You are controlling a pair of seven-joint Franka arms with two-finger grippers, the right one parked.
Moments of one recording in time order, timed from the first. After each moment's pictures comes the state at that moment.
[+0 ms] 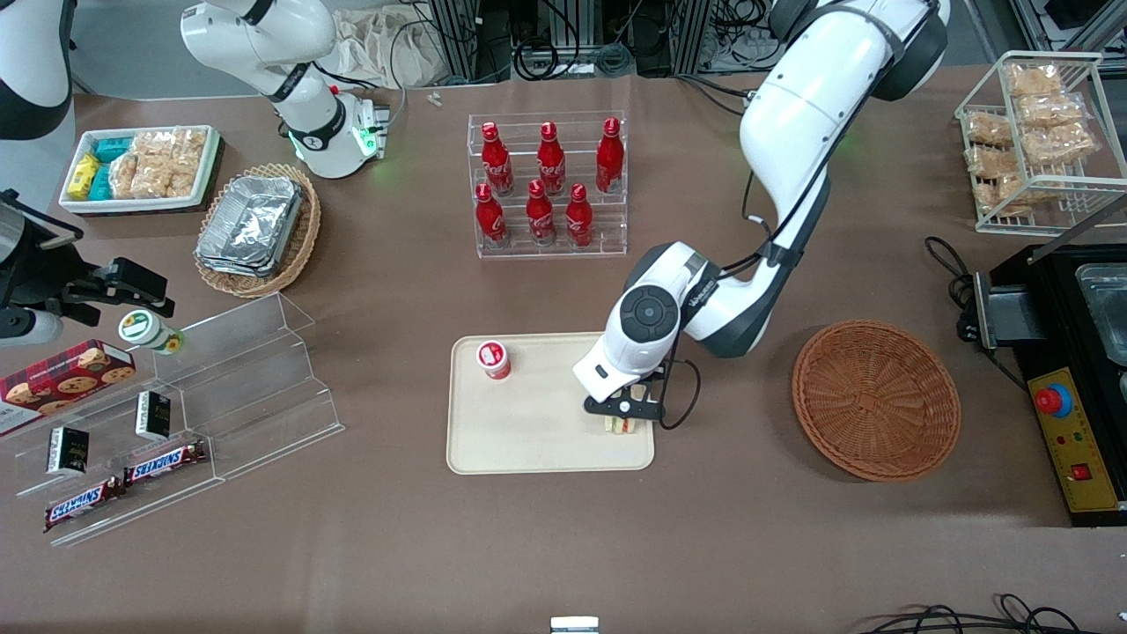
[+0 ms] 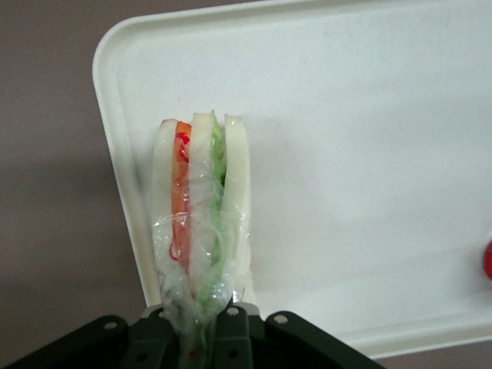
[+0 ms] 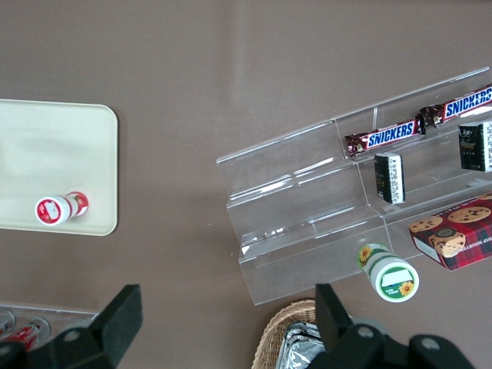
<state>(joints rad) -0.46 0.79 -0.22 -1.42 0.10 2.19 -0.56</state>
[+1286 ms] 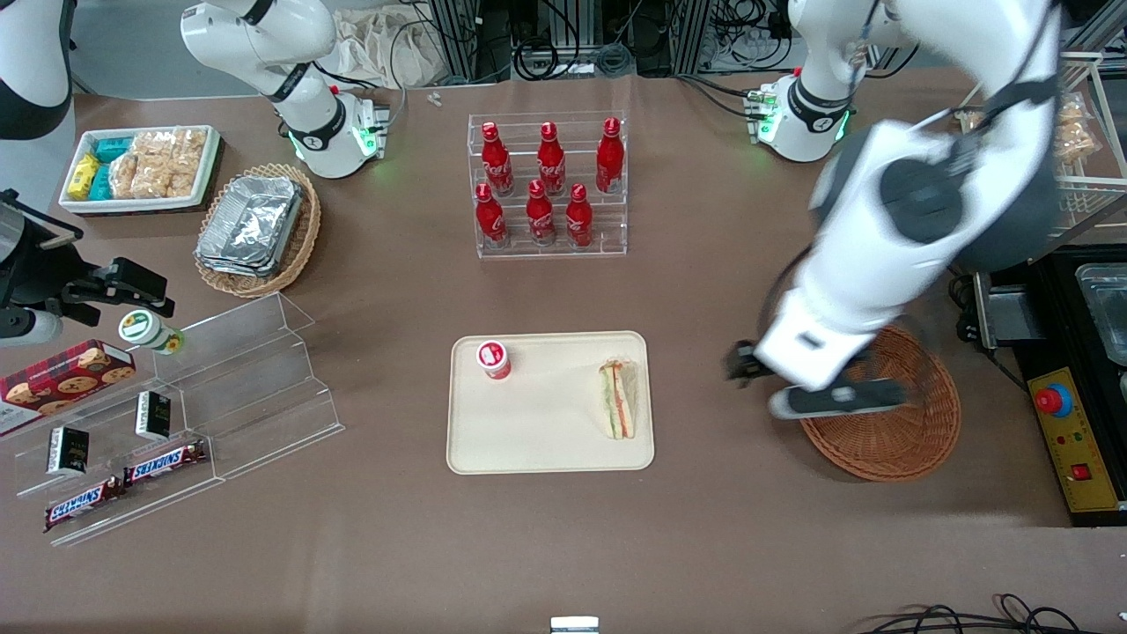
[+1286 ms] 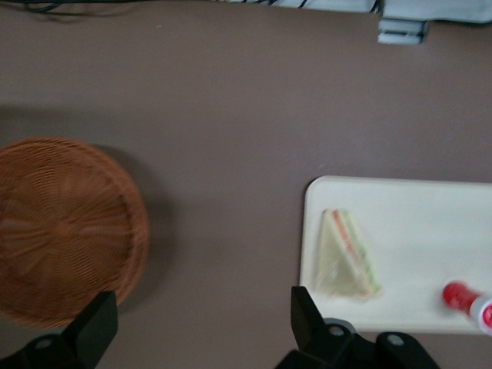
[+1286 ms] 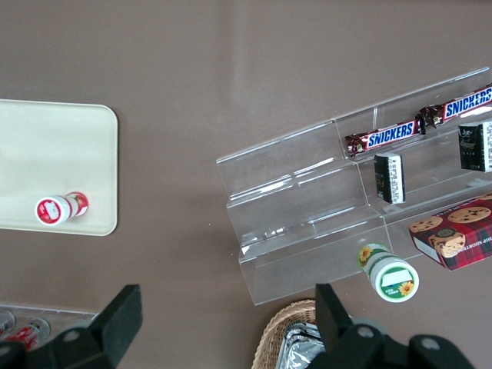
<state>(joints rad) -0.18 0.34 -0.18 -1.35 0.07 1.79 -0.42</state>
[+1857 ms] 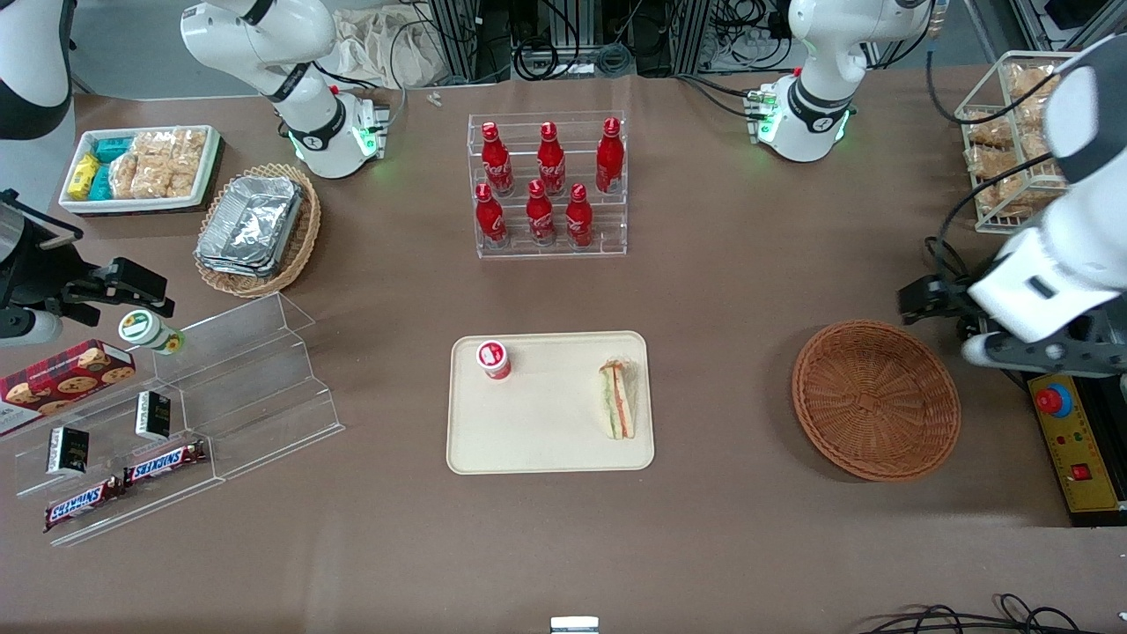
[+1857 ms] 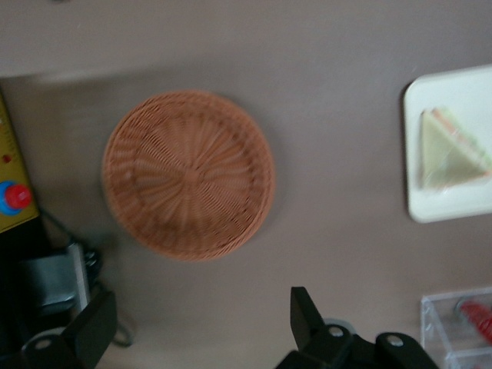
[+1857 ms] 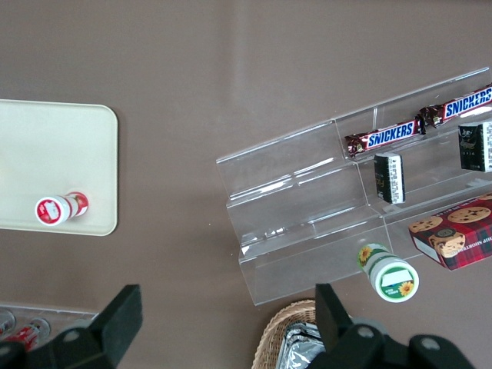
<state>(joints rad) 0.07 0.22 -0.18 -1.36 0.04 1.51 0.04</state>
